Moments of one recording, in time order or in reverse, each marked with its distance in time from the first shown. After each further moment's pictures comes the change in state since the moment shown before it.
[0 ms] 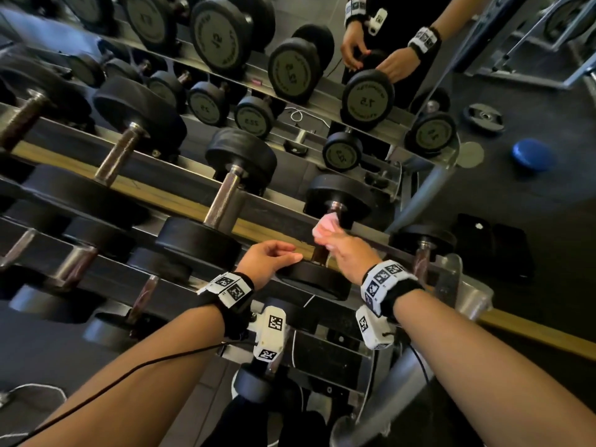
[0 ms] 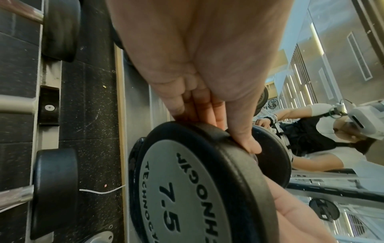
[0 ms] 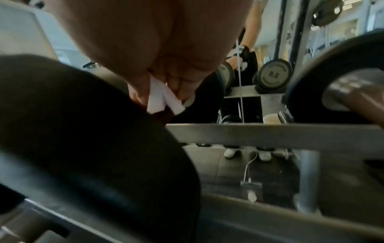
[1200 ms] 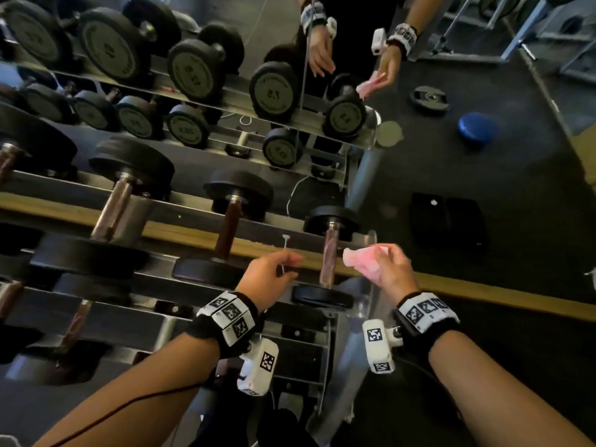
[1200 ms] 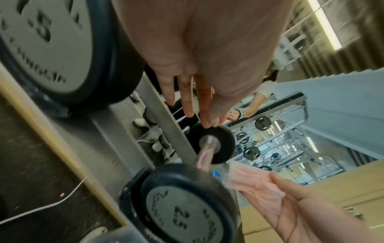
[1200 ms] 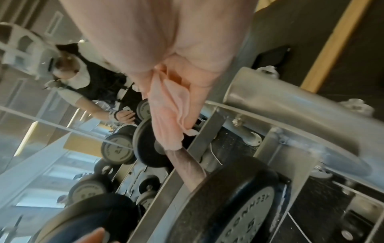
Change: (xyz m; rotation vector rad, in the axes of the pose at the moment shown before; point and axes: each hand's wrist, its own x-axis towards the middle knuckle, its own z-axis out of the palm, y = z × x) left_hand -0.037 0.016 0.193 0.706 -0.136 0.414; right_hand -0.150 0.212 -0.046 0.877 0.707 0.518
